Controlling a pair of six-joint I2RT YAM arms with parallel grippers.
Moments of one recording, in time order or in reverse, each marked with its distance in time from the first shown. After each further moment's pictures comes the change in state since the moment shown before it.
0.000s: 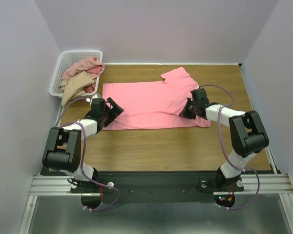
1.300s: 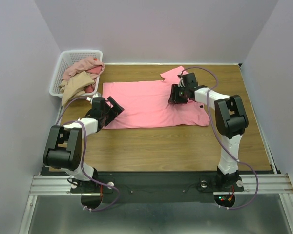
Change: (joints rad) left arm 0.000 0.024 0.019 0.007 -0.002 0.009; right arm 0.000 0.365 0.488 -0.112 -0.060 -0.359
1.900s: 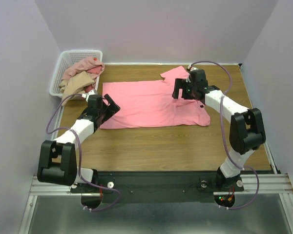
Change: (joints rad) left arm -0.004 -0.144 0.047 -0.217 -0.083 0.061; right arm 0.008 -0.266 -0.081 -0.037 0.102 -0.031
